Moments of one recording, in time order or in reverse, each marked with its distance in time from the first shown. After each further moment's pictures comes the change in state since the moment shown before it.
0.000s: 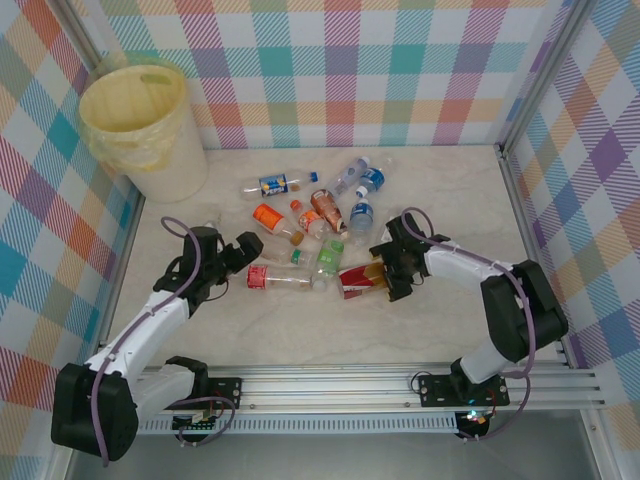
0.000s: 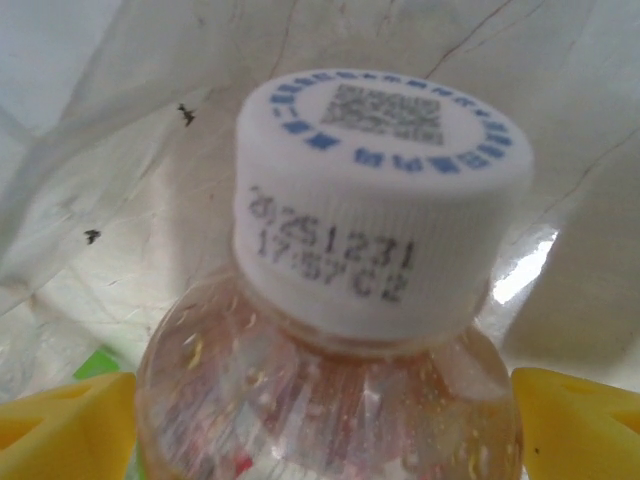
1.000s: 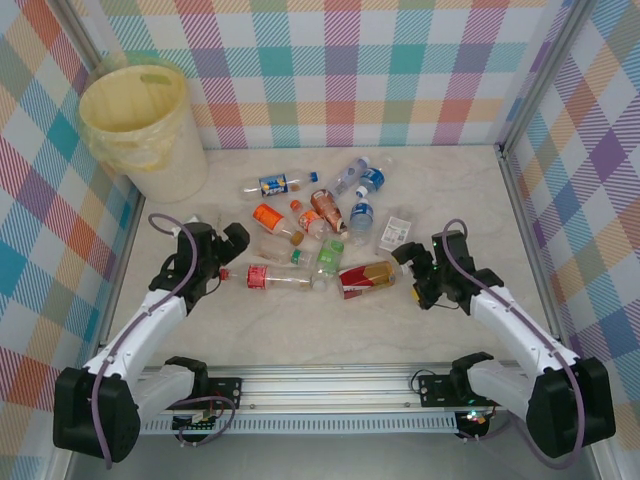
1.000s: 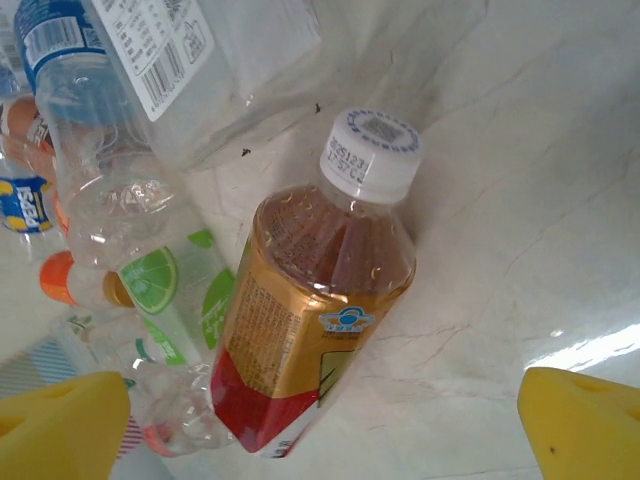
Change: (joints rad) left arm 0.046 -0.025 0.018 0.004 -0.173 0.016; right arm -0.138 -0.526 -0.245 0.002 -0.071 -0.281
